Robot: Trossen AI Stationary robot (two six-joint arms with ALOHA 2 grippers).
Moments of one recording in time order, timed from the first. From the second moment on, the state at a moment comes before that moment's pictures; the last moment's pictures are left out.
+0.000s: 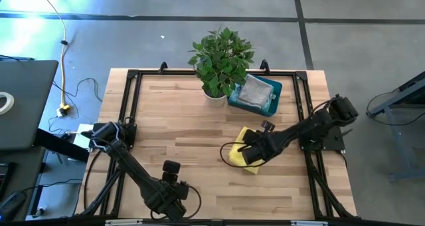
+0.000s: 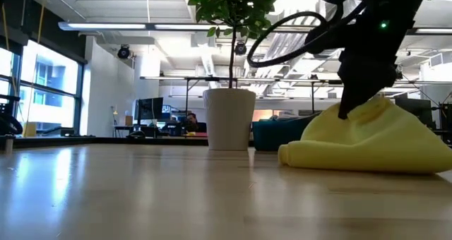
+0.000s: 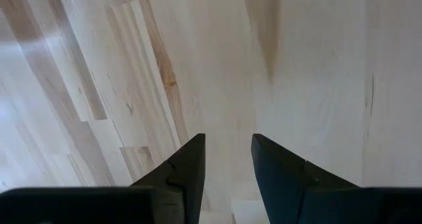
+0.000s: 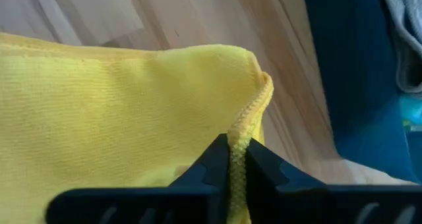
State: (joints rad) left arm -0.67 2.02 1.72 -1.43 -0.23 -0.59; right arm 0.38 1.66 1.03 -0.93 0.55 0.83
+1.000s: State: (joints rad) left arm -0.67 2.02 1.72 -1.44 -0.22 -0.58; right arm 0.52 1.73 1.00 -0.40 0.31 0.85
